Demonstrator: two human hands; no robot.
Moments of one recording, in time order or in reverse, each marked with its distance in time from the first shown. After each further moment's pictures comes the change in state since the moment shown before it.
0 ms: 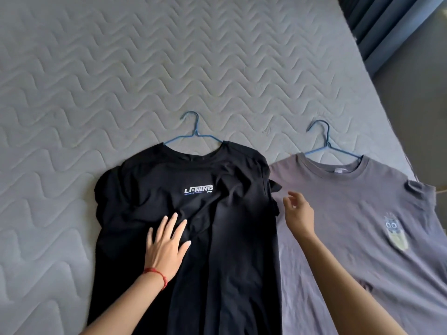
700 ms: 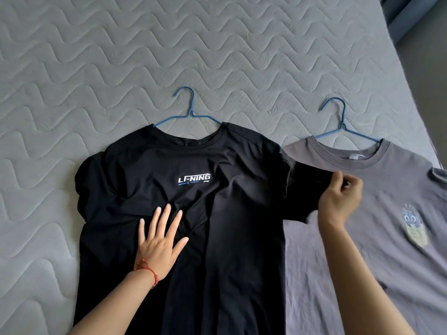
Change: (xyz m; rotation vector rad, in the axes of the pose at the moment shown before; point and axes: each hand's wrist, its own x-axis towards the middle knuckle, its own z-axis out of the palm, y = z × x) left_hand 0.010 -0.010 0.020 0.165 -0.105 0.005; right_hand 0.034 0.000 -0.018 0.349 0.629 0.007
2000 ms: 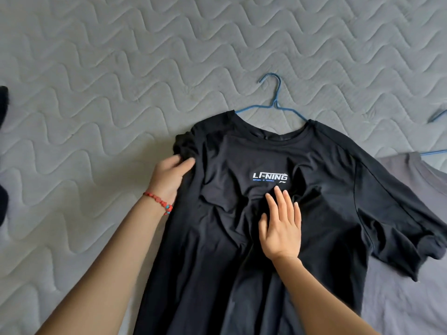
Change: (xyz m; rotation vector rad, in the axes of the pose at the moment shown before) left_hand 0.068 -0.115 -0.092 -1.641 0.288 -0.470; right_hand -0.215 0.027 0.091 -0.741 -0.766 -0.827
